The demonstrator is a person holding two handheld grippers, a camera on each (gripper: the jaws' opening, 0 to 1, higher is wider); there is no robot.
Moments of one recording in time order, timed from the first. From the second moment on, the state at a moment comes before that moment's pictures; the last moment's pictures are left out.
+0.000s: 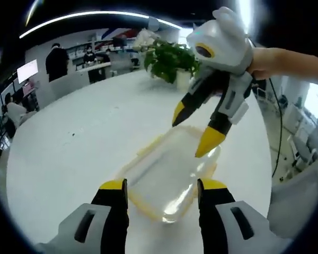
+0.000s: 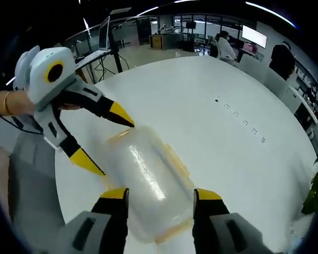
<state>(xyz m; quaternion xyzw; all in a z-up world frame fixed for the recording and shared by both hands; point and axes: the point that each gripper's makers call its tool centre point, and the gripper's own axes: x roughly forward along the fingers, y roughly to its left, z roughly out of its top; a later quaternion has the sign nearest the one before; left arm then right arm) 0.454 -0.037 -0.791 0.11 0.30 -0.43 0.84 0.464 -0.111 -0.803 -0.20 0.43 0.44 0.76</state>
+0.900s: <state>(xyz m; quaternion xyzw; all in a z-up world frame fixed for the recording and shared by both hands) 0.459 -0.019 -0.805 0.03 0.34 -0.39 0.86 0.456 -0.147 -0.810 -0.15 0.44 0.39 0.79</state>
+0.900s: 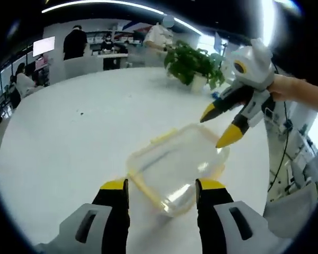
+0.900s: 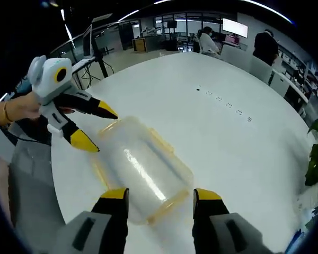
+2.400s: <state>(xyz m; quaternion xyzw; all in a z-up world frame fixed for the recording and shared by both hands) 0.468 0.009 -0.814 -0.02 0.37 -0.35 0.86 0.452 -0.114 -0.818 -0.06 0.45 0.39 0.80</state>
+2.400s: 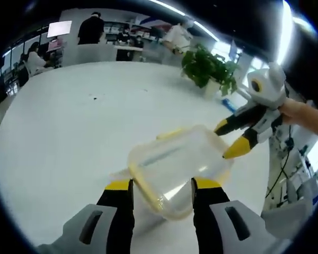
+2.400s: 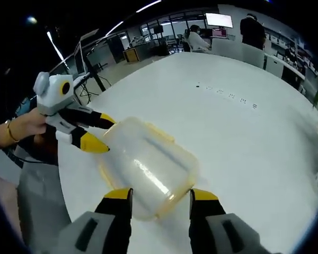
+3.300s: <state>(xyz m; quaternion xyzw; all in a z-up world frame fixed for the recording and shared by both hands) 0.484 0.052 -0.815 -0.03 0.37 -0.32 0.87 0.469 -0.072 -0.818 -0.07 0.44 0.40 0.80</state>
